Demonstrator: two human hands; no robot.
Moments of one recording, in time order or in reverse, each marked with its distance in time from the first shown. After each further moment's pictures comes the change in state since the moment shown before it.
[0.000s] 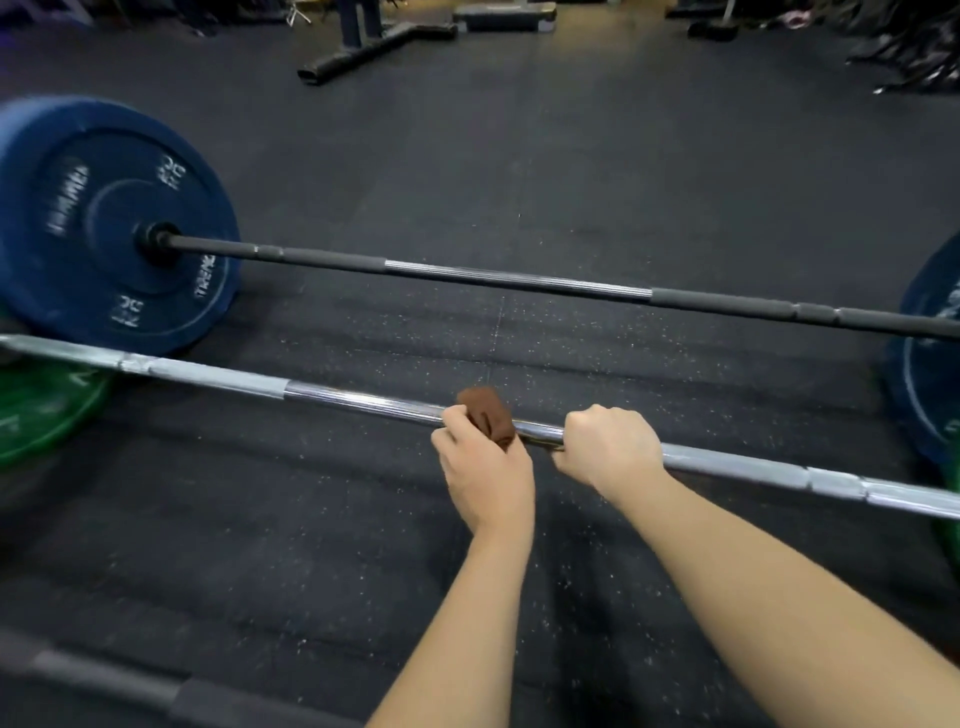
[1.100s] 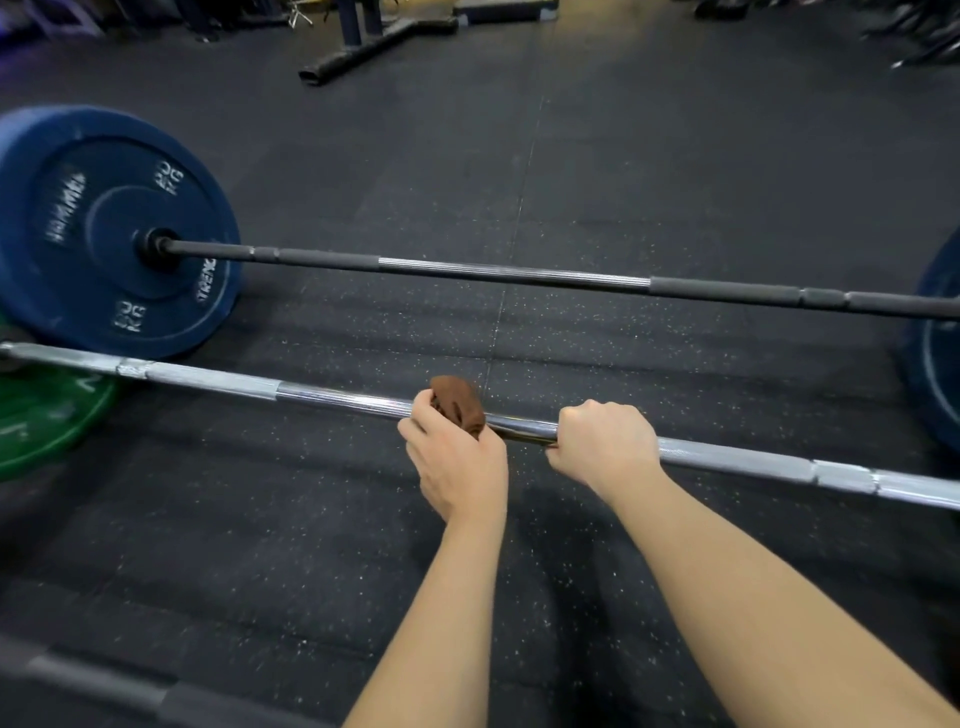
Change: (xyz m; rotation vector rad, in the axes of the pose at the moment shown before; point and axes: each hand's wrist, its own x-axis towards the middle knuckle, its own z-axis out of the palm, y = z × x) left_hand 0.018 0.001 -0.004 0.088 0.072 -0.021; right_hand -0.002 0.004 0.001 0.015 0.012 -0.036
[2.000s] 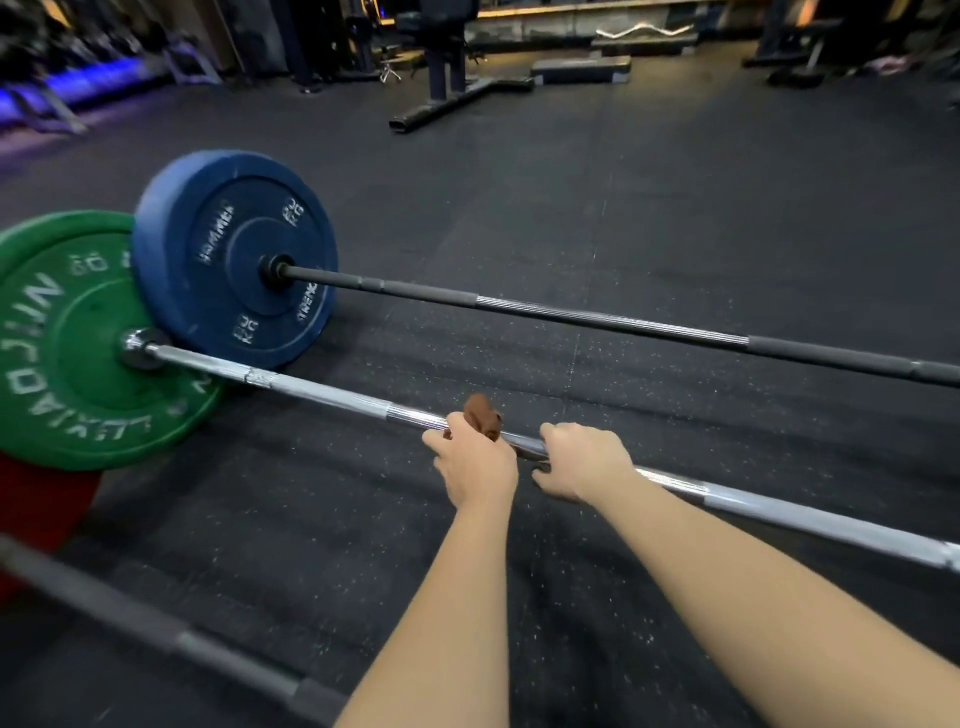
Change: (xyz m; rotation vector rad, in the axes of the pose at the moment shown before) left_hand 0.086 -0.022 -0.058 0.029 -0.147 -0.204; right_hand 0.051 -0.108 -0.027 0.113 -0.061 -0.152
